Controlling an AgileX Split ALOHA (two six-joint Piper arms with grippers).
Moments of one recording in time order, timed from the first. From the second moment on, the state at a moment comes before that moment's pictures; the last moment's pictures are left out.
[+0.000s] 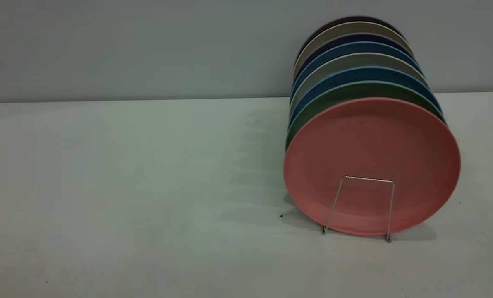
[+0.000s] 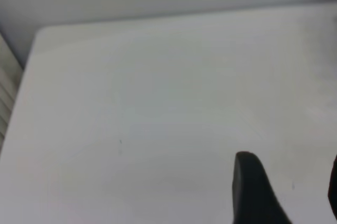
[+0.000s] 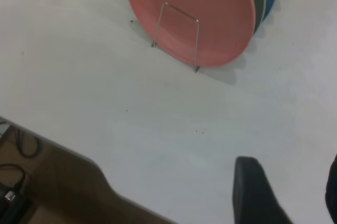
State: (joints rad) left arm -0.14 -0.03 -0.70 0.07 1.16 -0.01; right arm 0.20 0.02 -0.48 0.16 1.15 -0.26
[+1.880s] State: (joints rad) left arm -0.14 -0.02 -0.49 0.01 1.13 0.06; right arm 0.20 0.01 -0.48 0.17 1.15 -0.26
